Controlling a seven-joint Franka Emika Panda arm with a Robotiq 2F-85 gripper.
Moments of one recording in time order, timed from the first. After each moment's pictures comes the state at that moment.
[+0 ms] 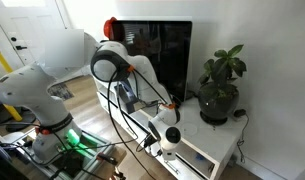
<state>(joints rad) -1.05 1.13 0.03 -1.80 0.96 2.63 -0.14</state>
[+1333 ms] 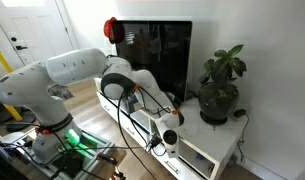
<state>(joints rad) -1.04 1.36 0.13 -1.51 1.25 2.76 -0.45</state>
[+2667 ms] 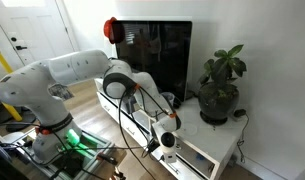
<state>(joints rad) -0.97 1.39 0.04 -1.52 1.25 2.77 -0.41</state>
